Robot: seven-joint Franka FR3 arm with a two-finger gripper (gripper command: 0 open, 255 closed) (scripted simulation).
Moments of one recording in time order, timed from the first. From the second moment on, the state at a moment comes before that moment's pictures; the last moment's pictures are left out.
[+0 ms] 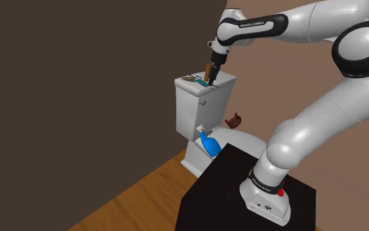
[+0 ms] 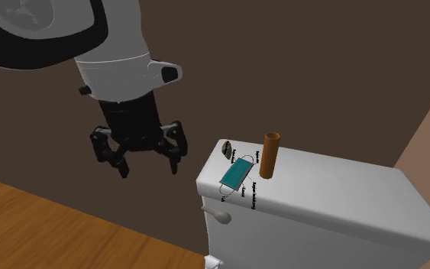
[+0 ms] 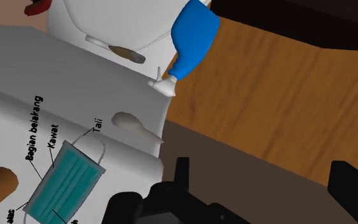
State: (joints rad) arm -0.05 -0.36 -0.32 -2.19 -0.11 1.91 -0.61
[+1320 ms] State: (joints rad) arm -0.12 0.24 -0.47 -1.66 0.14 2.01 -1.14
